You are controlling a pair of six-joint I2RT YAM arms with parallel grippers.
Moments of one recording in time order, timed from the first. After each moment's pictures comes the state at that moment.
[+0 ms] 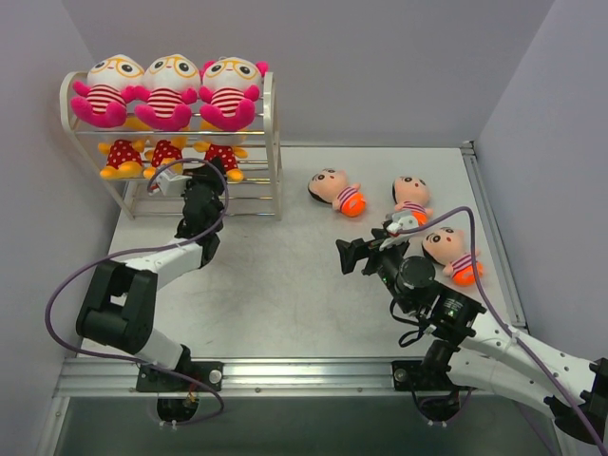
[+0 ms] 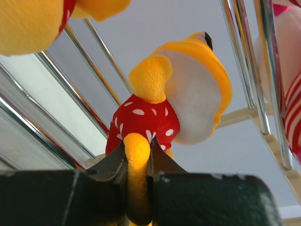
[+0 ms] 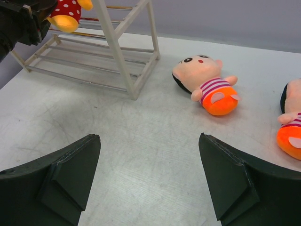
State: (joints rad) left arm -0.33 1.52 0.77 0.85 -0.57 -1.08; right arm 0.96 0.73 0.60 0.03 0.53 0.21
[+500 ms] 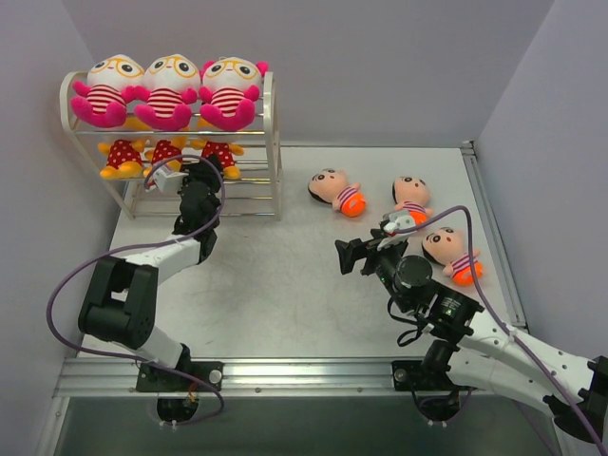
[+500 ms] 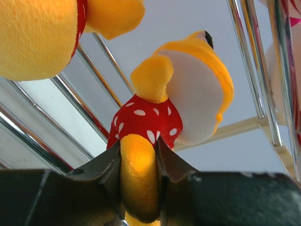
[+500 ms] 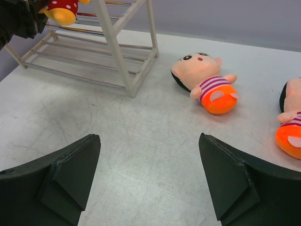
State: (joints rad) left arm -0.28 1.55 0.79 0.85 -0.54 -1.07; right arm 0.96 0.74 0.60 0.03 0.53 0.21
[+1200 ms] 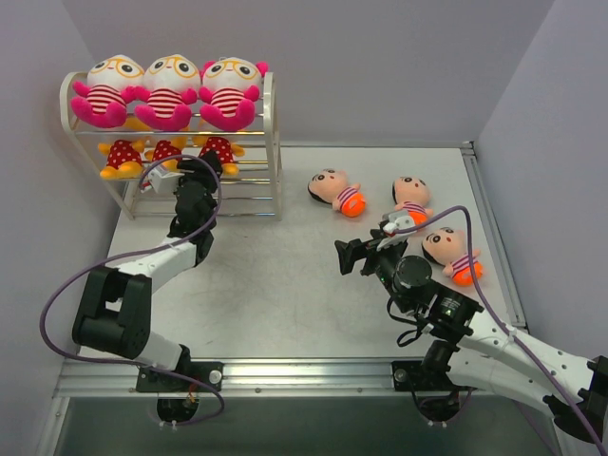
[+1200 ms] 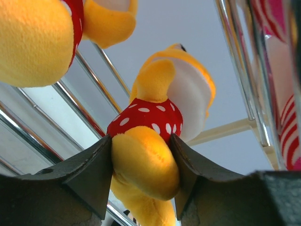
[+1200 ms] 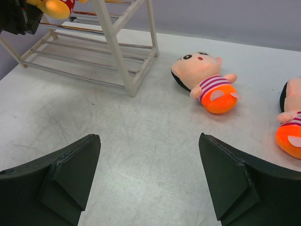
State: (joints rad) left arm -0.28 1.50 0.79 0.79 -0.54 -1.07; right arm 0.96 0.74 0.60 0.03 0.53 0.21
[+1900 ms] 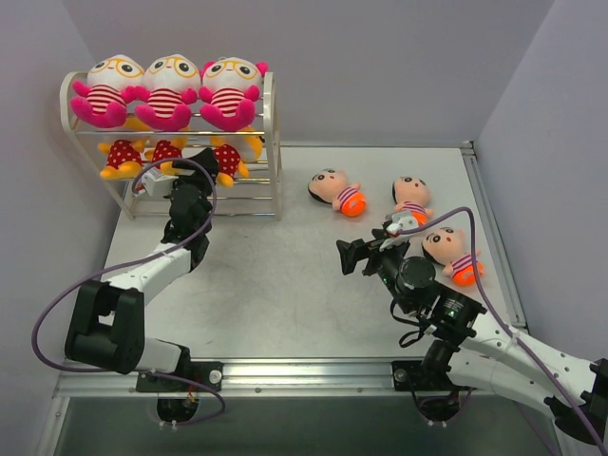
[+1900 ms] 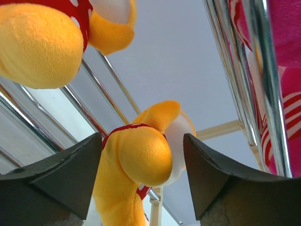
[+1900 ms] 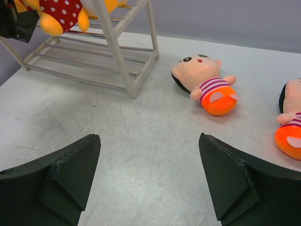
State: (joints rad) left arm -0.27 1.41 0.76 0.73 -0.54 -1.09; right arm 0.96 0.72 0.60 0.02 0.53 0.21
